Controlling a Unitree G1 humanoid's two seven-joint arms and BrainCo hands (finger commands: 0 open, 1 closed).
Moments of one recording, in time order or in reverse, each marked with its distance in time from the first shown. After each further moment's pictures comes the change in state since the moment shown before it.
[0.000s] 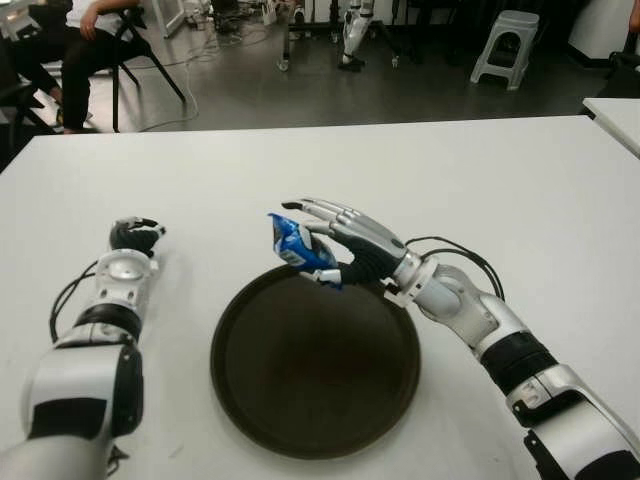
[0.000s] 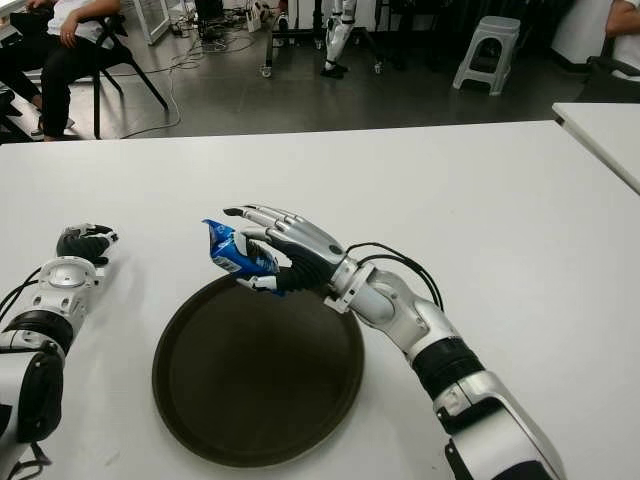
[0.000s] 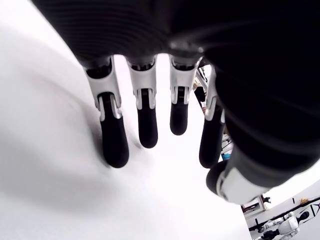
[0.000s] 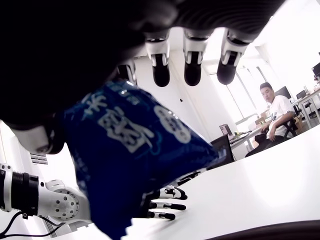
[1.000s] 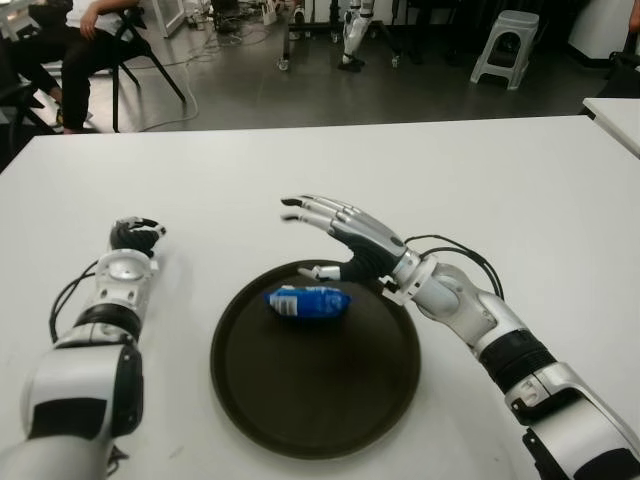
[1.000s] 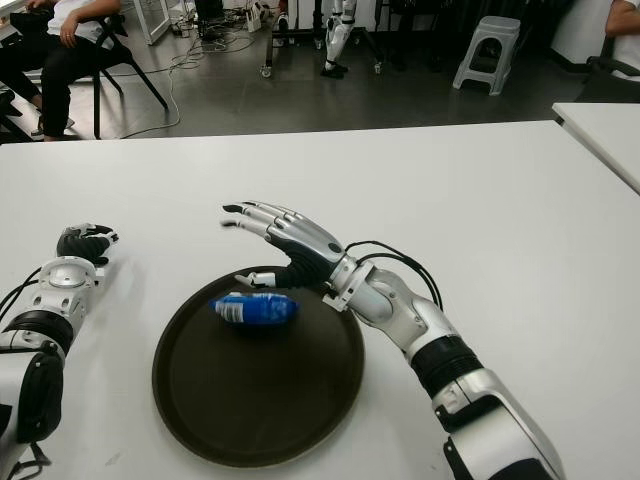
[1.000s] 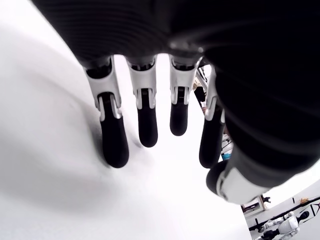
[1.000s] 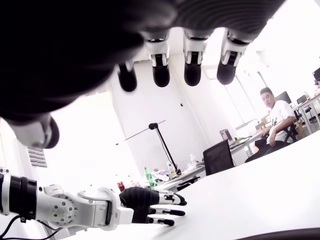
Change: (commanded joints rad) left arm -0.001 0.003 -0.008 0.001 0.010 0.003 -0.002; right arm -0.002 0.008 0.000 0.016 -0.010 0.015 -0.041
